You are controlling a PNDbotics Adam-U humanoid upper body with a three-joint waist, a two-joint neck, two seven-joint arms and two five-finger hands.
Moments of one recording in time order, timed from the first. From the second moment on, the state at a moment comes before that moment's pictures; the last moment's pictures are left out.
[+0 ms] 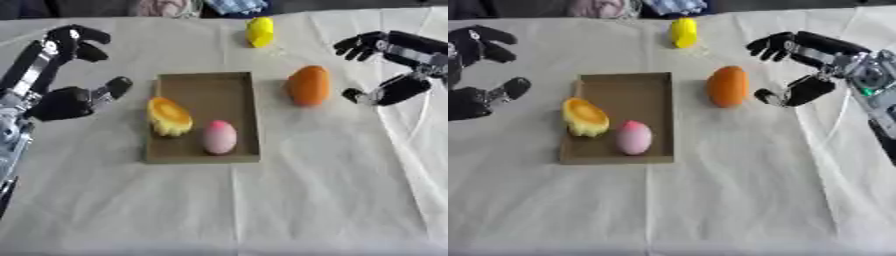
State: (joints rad) left arm -0.34 0.43 -0.04 -1.81 -0.18 0.02 -0.15; right arm -0.74 -0.63 0.29 -1.29 0.45 -0.26 0.55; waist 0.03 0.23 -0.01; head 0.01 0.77
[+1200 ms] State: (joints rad) left arm -0.30 0.35 -0.01 -1.81 -0.16 0.05 -0.16; right arm -0.85 -0.48 0.24 -0.97 0.66 -0.29 0.42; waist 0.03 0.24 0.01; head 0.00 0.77
